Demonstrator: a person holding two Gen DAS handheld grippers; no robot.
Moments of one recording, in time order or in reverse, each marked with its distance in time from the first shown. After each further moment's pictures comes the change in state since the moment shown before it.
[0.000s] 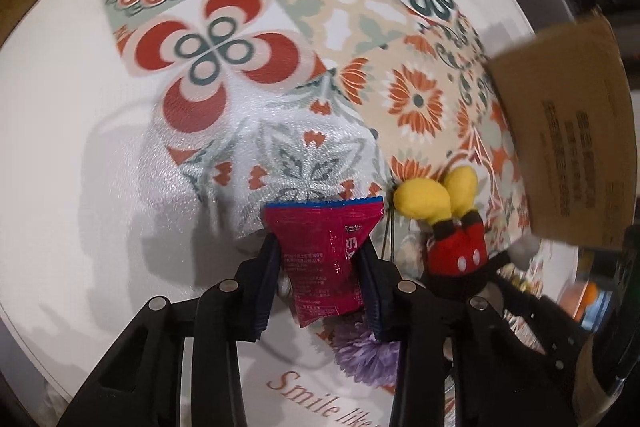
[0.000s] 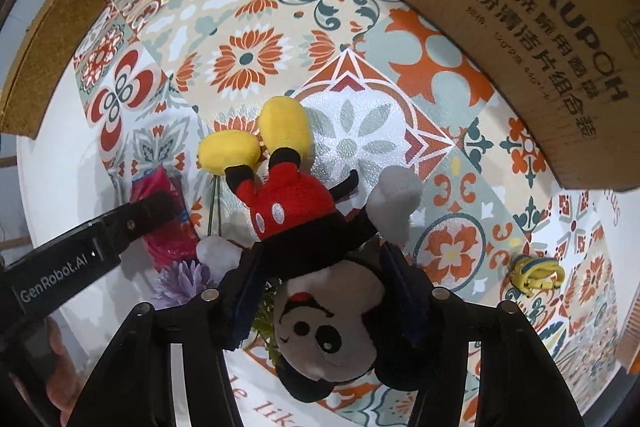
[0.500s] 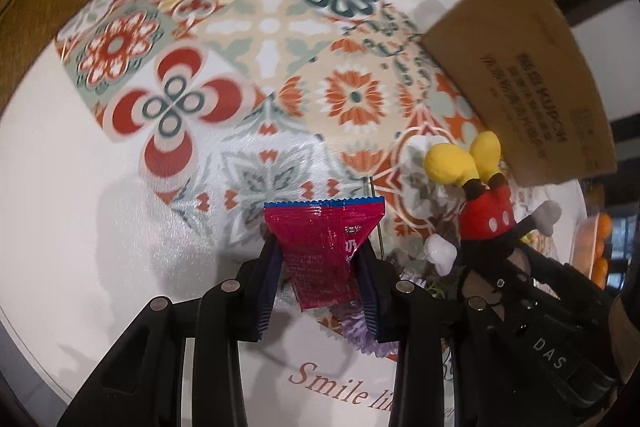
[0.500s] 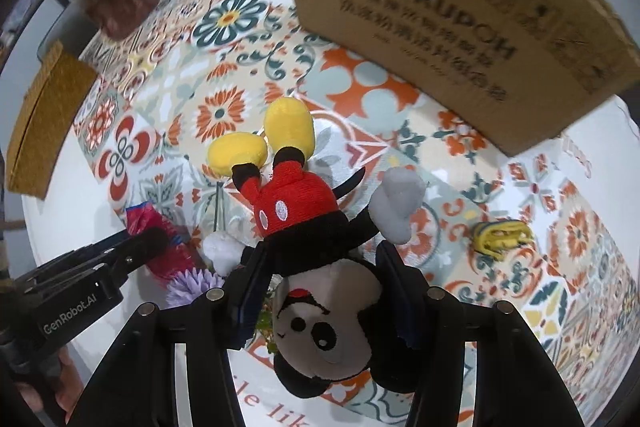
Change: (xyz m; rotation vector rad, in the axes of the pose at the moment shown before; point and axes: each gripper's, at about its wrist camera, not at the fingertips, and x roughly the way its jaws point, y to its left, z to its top) left arm -0.019 -0.033 -0.005 0.258 -0.060 -0.001; right arm -0.057 -0.025 -0.031 0.179 -0.169 -0.016
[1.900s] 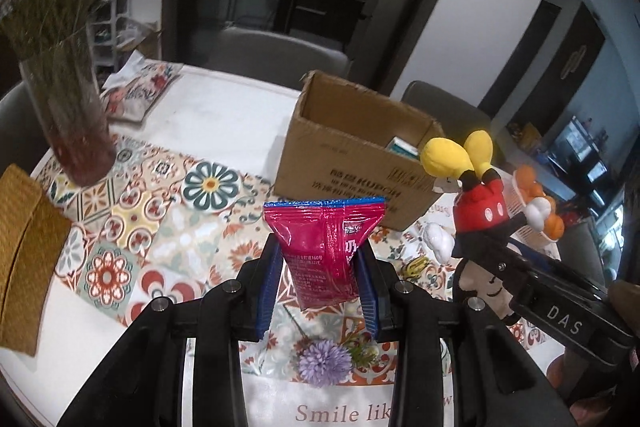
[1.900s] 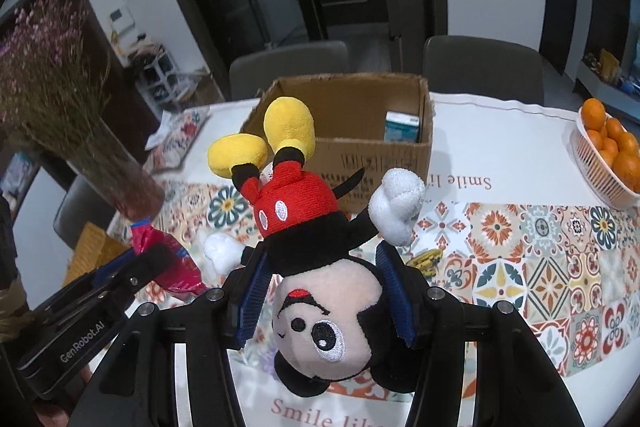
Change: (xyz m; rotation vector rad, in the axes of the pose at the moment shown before) left arm -0.155 -0.065 0.008 0.503 -0.386 -0.193; right arm -0.158 -0.007 -0.033 0.388 -0.515 -0.040
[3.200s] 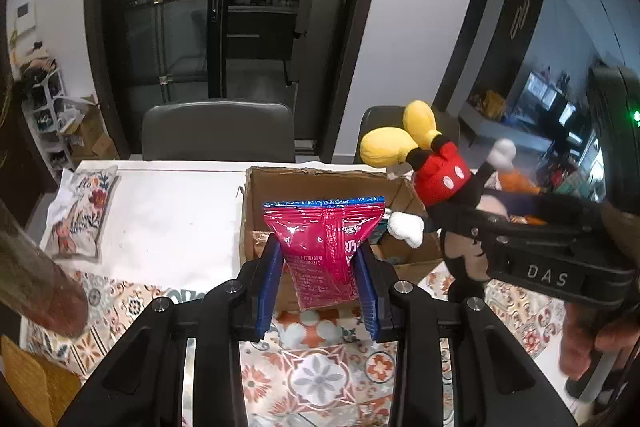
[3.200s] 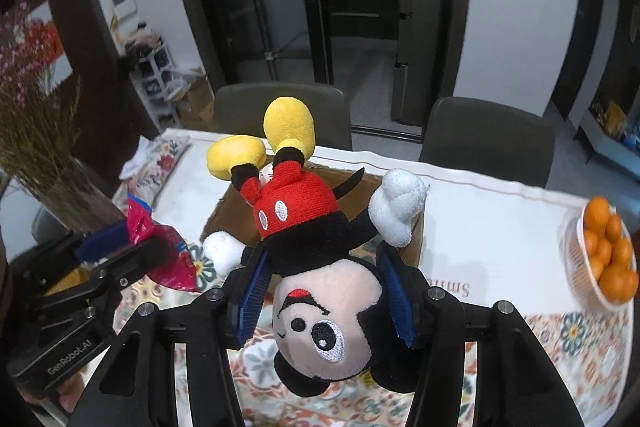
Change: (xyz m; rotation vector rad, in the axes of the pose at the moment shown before) left arm 0.059 -0.040 0.127 0.272 -0.038 -0.095; right arm 0.043 -0.007 0.133 -0.152 0.011 -0.057
